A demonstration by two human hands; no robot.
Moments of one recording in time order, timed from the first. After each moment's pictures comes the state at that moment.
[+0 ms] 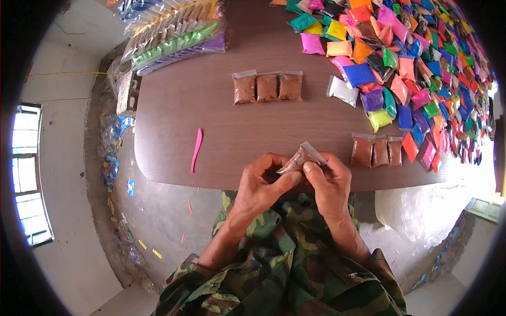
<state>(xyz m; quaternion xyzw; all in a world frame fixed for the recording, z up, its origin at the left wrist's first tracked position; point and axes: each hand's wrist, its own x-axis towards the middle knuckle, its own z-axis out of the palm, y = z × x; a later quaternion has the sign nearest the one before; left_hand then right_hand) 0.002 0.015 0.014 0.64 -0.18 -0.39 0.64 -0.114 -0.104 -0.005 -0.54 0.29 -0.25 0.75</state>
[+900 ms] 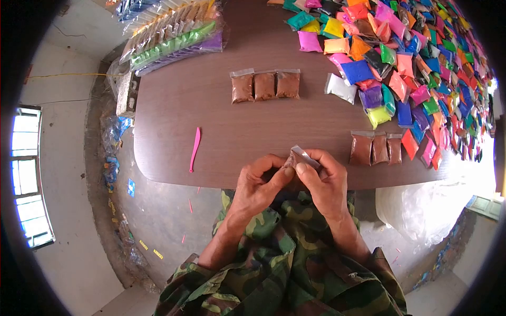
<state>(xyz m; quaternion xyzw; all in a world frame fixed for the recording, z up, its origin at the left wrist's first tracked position) 0.005 0.025 0.006 0.64 -0.22 -0.40 0.62 -0.108 -0.102 0.005 -0.54 0.29 -0.23 0.75</state>
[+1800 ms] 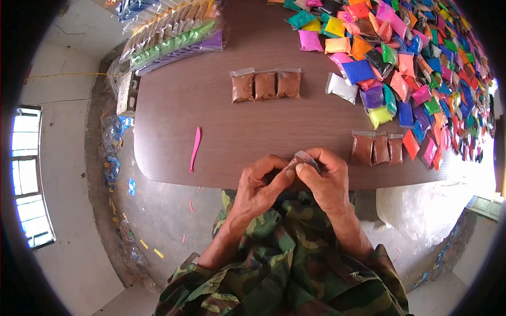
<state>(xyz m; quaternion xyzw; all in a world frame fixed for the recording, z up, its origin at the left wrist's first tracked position) 0.004 0.025 0.009 0.66 -0.22 -0.39 0.59 -0.108 -0.114 0.001 -0.60 0.28 -0.18 0.73</state>
